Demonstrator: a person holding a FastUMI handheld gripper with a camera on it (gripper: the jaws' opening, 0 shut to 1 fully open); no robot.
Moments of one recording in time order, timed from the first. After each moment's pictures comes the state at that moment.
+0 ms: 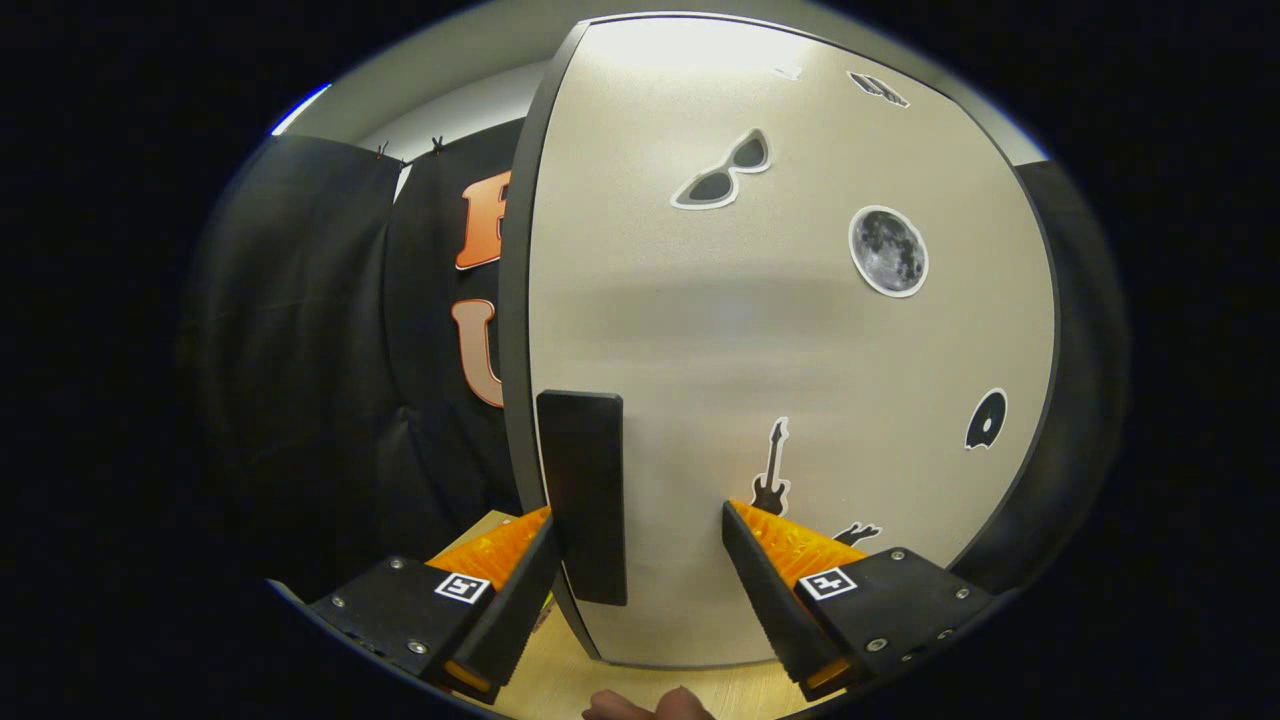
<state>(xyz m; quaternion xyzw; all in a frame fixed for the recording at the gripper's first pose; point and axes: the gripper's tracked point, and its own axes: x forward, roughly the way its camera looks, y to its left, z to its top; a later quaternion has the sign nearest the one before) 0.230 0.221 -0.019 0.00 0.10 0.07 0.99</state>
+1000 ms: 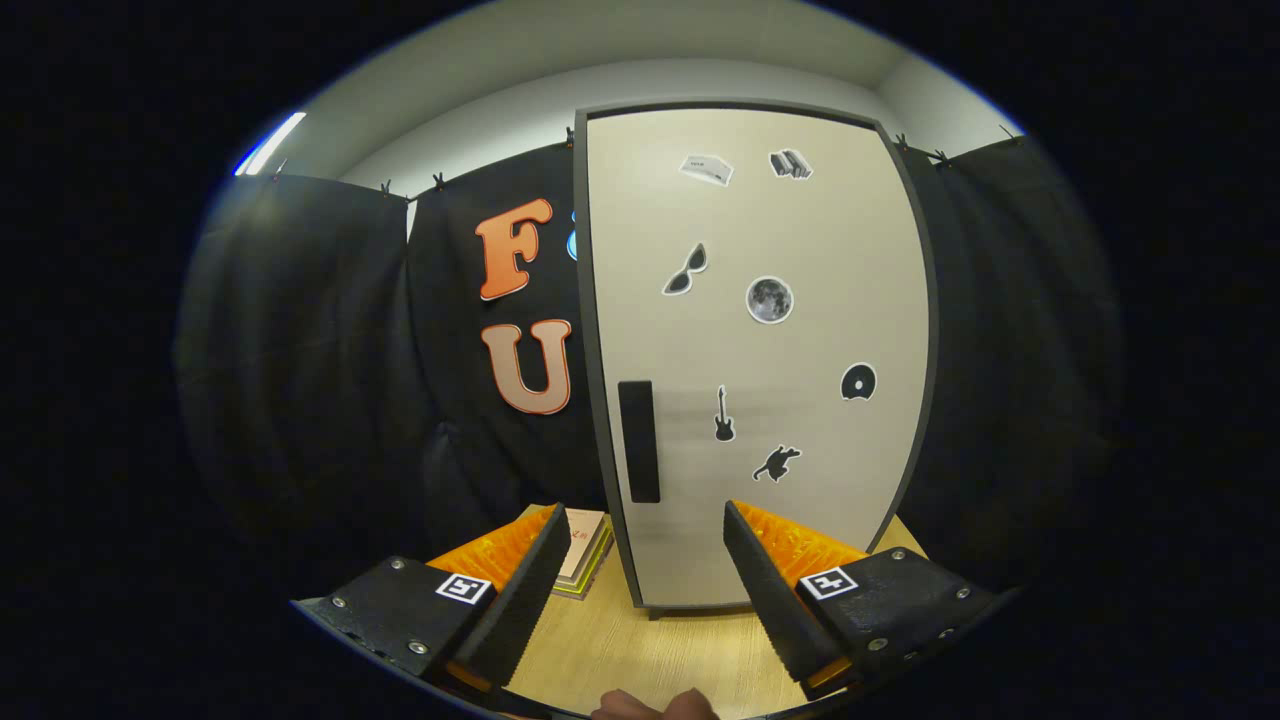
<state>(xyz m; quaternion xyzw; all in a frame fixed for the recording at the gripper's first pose) 0.054 0.214 0.026 0.05 0.10 0.05 0.99</state>
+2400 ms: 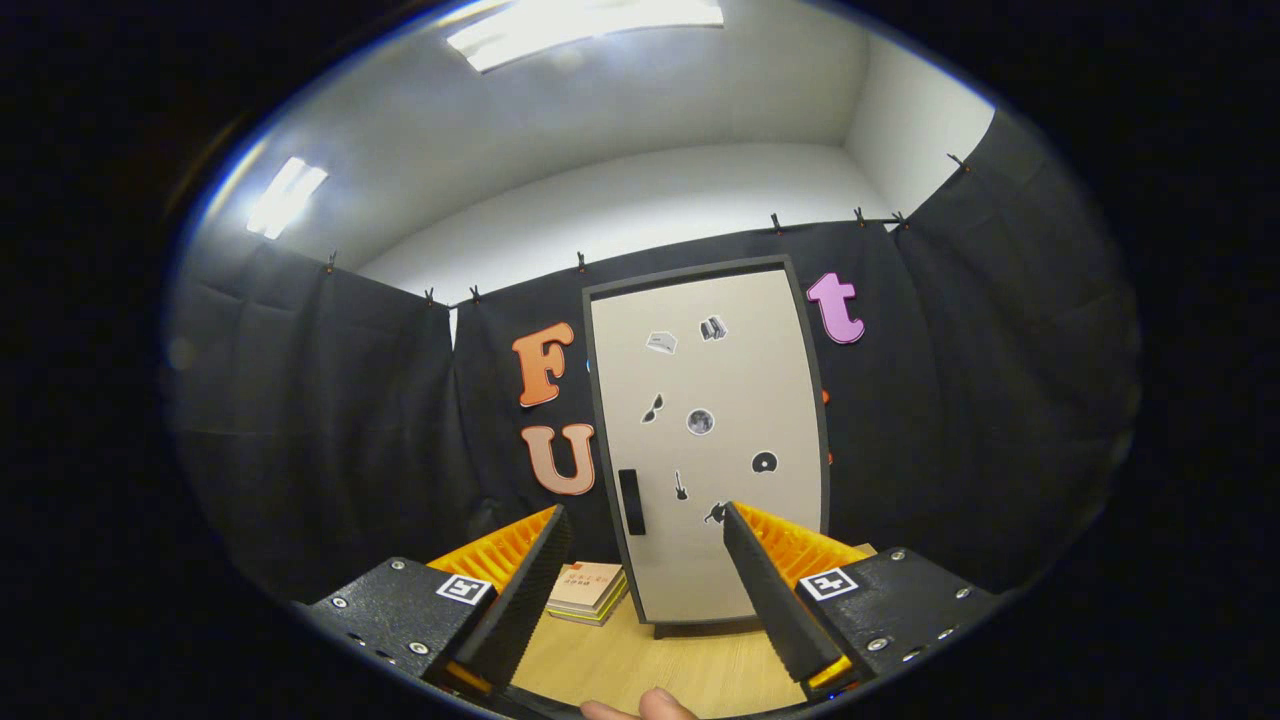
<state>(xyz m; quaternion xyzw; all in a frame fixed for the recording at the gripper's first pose) -0.134 0.130 0.126 0.09 -0.04 0.07 0.99</state>
